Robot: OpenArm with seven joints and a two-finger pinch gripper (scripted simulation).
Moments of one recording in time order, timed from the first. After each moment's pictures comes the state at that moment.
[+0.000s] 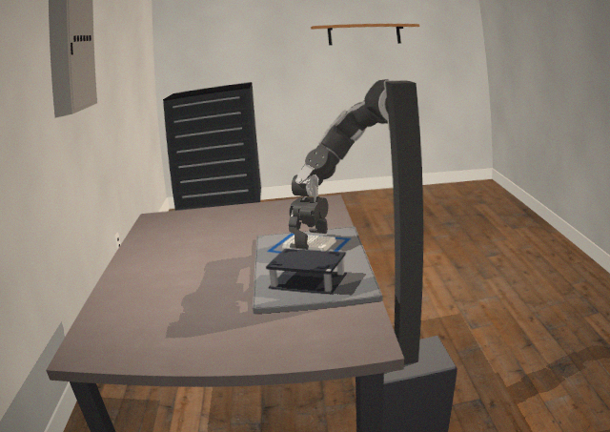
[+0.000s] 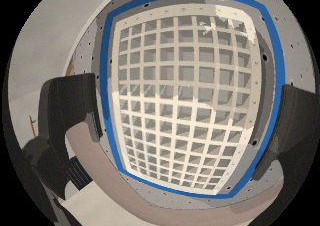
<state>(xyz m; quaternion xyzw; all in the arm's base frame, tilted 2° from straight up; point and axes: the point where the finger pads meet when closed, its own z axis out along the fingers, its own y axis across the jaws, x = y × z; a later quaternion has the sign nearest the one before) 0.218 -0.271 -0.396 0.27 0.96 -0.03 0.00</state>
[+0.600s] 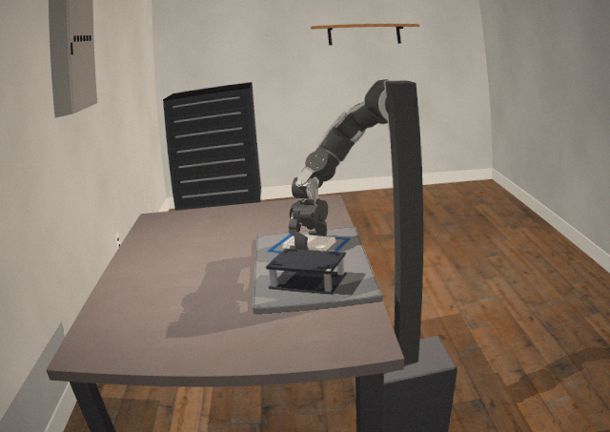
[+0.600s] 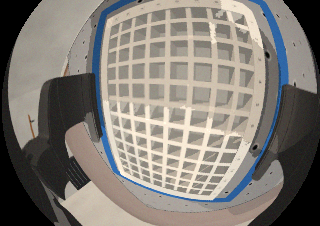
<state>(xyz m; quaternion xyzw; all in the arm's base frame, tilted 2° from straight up) 0.220 -0.270 -0.402 0.27 0.96 -0.02 0.00</state>
